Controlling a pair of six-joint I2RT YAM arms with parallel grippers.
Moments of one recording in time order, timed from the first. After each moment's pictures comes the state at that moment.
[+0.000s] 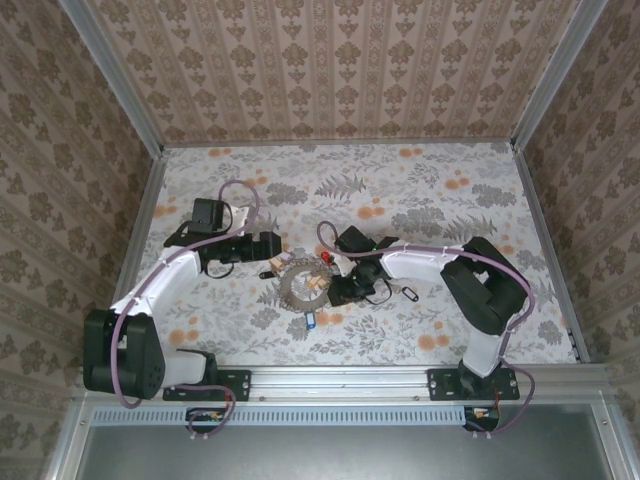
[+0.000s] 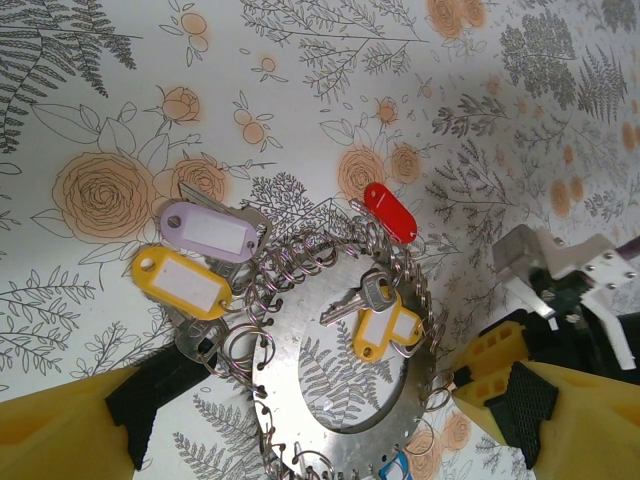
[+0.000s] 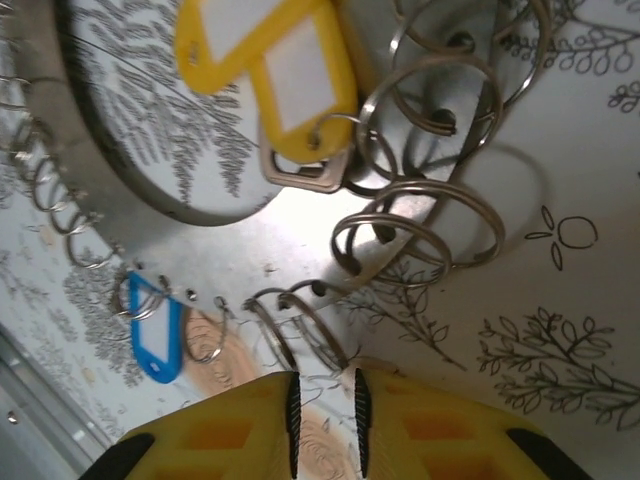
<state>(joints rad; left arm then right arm) -0.21 1.29 0.83 -0.50 0.58 -0.23 0.72 1.81 1.02 -0.48 -0.44 0.42</state>
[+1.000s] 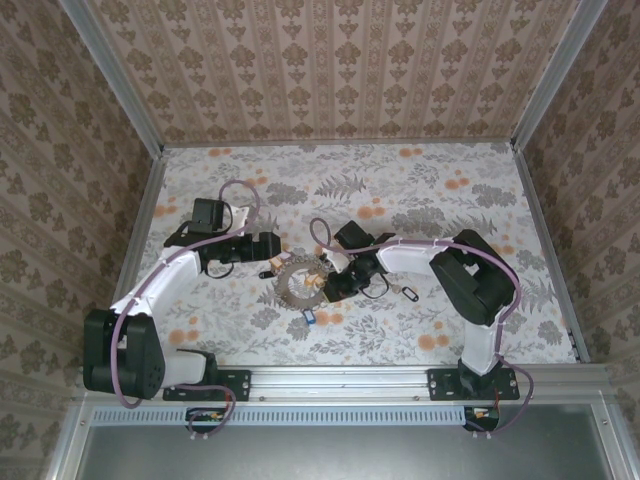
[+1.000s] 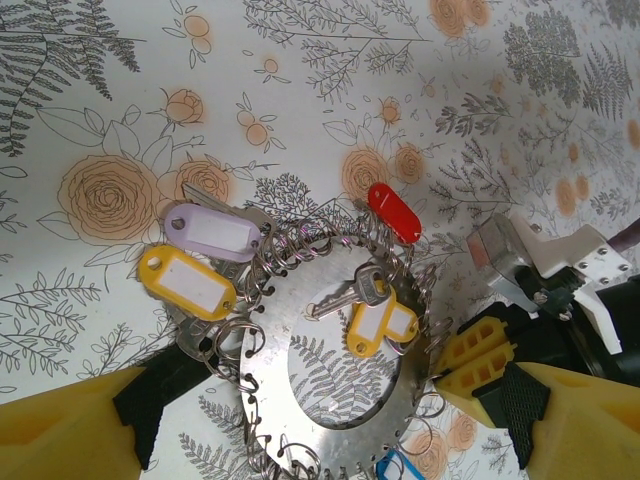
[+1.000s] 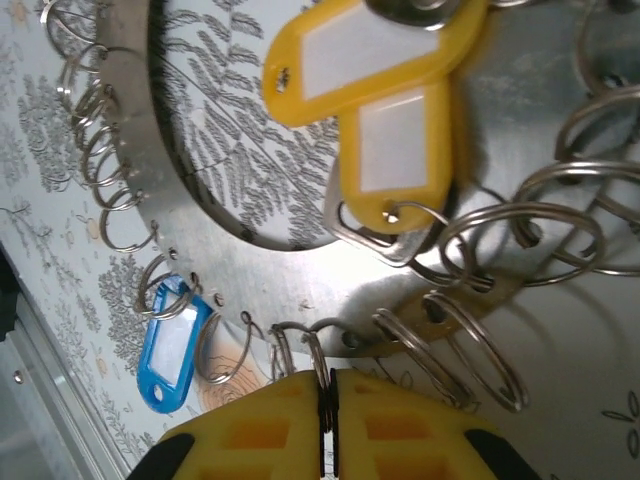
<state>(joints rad) -0.22 1.29 0.83 -0.50 0.58 -0.22 0.69 1.88 1.06 -0.40 -0.58 0.23</state>
